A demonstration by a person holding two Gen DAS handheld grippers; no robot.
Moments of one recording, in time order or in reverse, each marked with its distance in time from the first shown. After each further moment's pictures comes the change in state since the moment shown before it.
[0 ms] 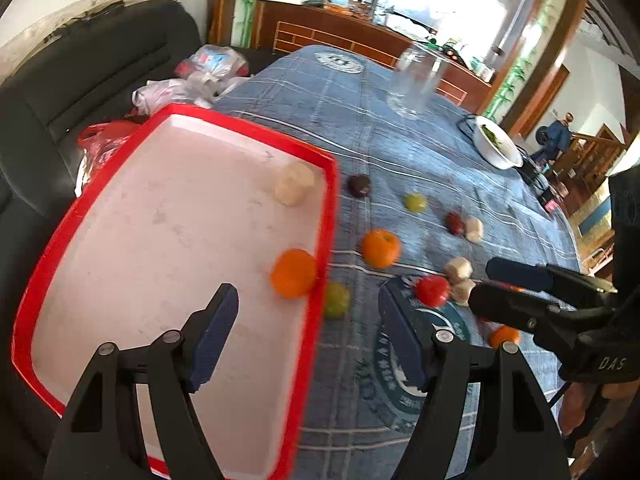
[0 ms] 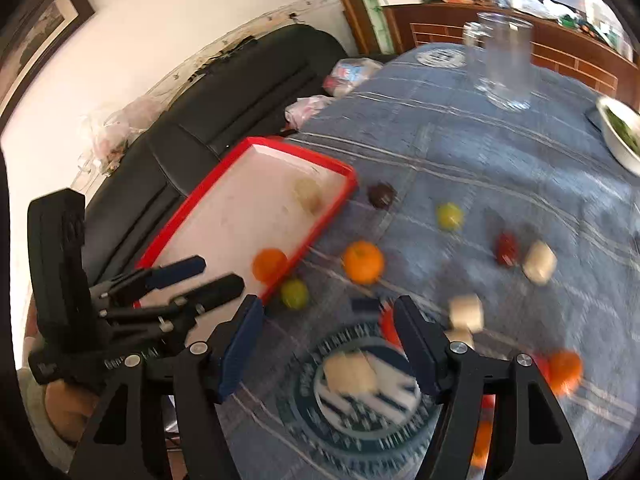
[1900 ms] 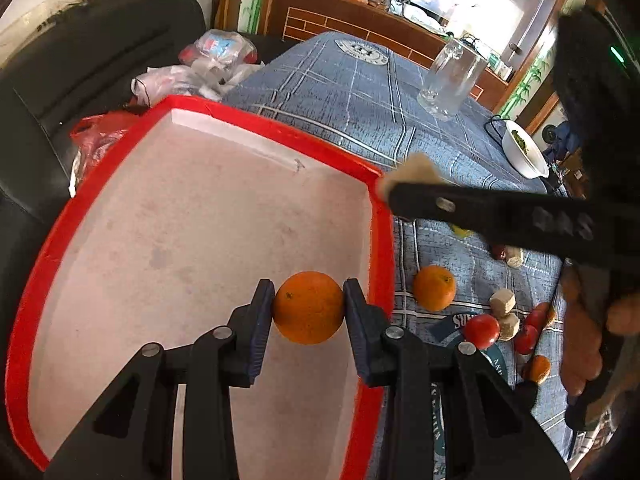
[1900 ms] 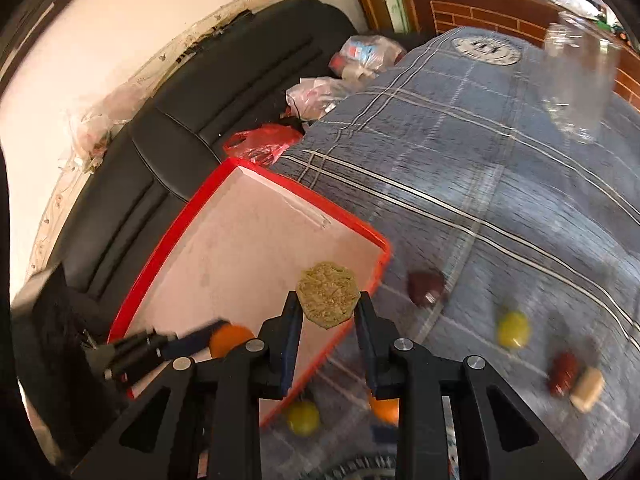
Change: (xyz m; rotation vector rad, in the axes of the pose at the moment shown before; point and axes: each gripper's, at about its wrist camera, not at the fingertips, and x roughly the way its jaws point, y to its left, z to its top) left arm 0.053 0.039 0.034 -0.022 0.050 0.006; right arm 0.121 0.015 0.110 -0.033 0.121 0.006
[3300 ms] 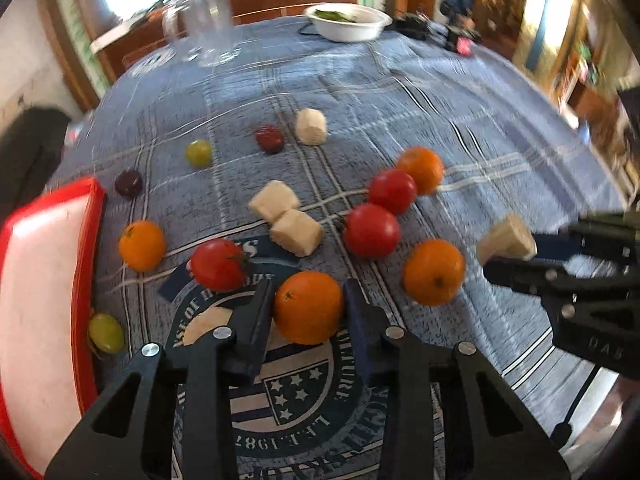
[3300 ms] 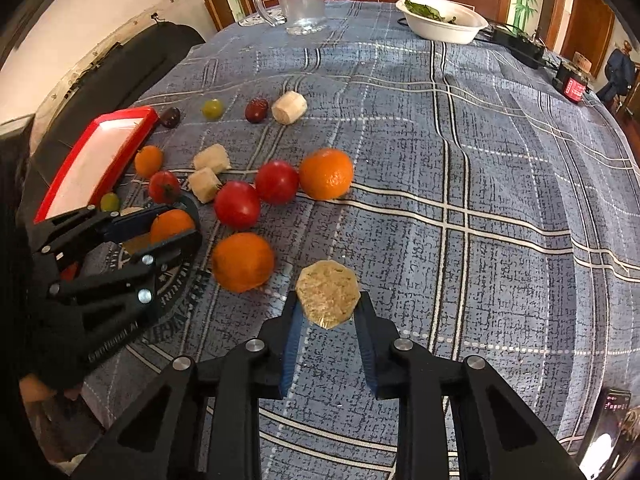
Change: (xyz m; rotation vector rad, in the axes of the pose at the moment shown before) left arm 0.014 -0.198 -0.085 0.540 0.052 -0.043; right arm -0.140 -0.120 -0.252 0.292 -0.064 -0.369
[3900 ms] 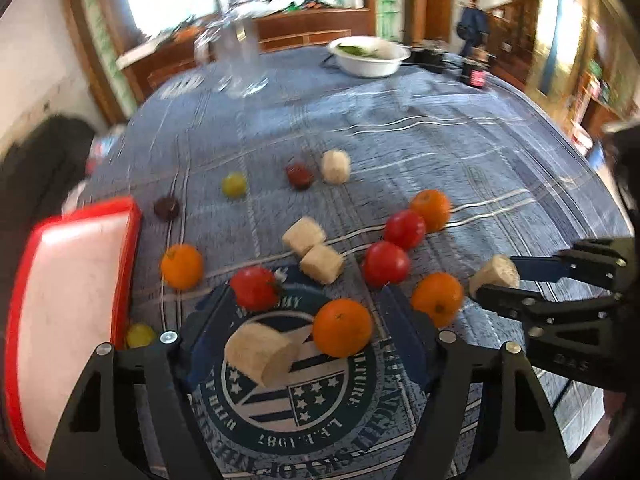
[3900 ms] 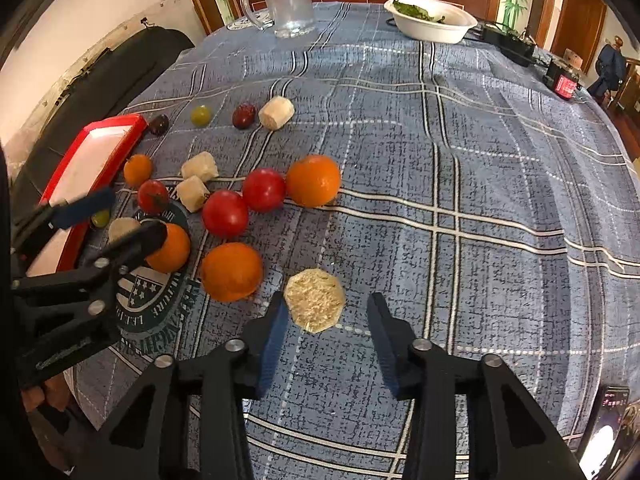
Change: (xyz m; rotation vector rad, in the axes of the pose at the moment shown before) left arm -0.026 -0.003 0.003 0.031 -0.098 0.077; right arm 0.006 -0.005 0.001 0.024 0.002 -0.030
